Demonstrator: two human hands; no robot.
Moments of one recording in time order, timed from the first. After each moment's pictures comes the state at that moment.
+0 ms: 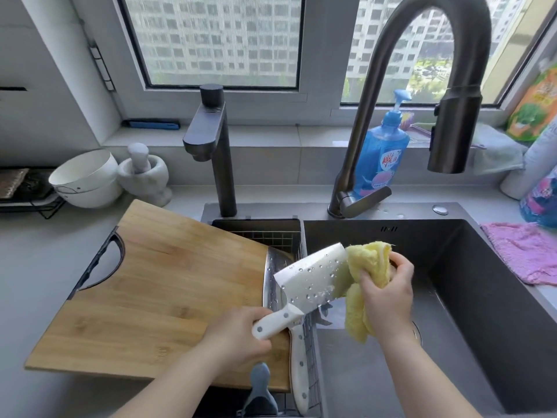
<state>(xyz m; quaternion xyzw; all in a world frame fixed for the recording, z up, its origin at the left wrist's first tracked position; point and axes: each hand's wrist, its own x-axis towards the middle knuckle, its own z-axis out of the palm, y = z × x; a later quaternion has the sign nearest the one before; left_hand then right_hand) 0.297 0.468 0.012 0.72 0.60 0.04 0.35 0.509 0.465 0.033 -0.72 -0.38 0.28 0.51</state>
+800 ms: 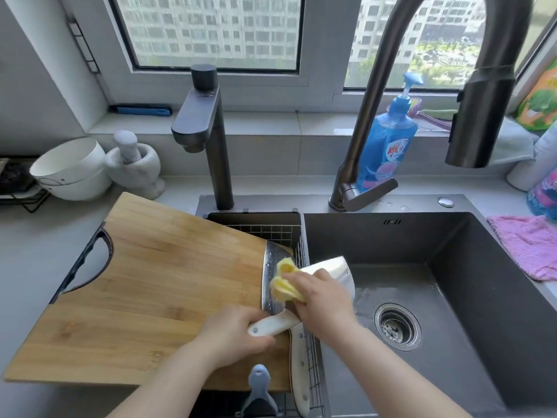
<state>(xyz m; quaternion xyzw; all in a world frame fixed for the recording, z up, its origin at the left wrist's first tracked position) 0.290 0.487 -0.007 0.75 0.56 -0.01 0.36 0.462 0.493 0.001 -0.60 -0.77 0.13 0.16</state>
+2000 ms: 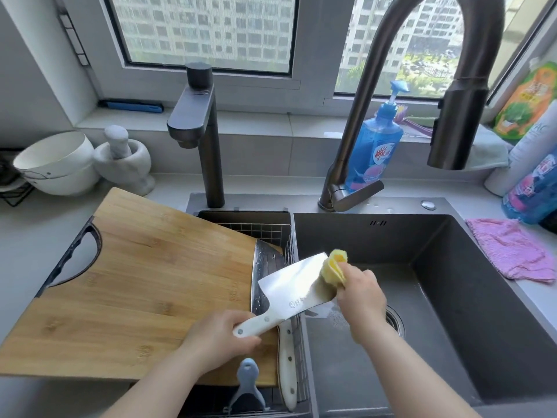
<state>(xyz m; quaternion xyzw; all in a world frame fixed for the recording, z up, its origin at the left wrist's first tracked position) 0.286 0.473 -0.012 0.71 0.60 0.04 0.37 0.514 0.492 -0.007 -0.77 -0.60 0.09 0.19</state>
